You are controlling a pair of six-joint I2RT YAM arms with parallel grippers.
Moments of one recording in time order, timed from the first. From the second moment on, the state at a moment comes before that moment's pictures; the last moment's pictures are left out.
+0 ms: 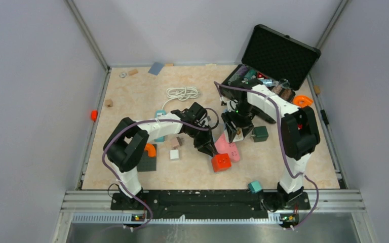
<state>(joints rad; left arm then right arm) -0.71 1.82 1.14 -0.50 0.62 -0.89 0.48 1.93 1.56 -1.30 -0.31 0.03</state>
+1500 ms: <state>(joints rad) -0.72 1.83 1.15 -0.52 0.63 -0.88 0.57 1.88 1.49 -1.21 -0.20 0.06</state>
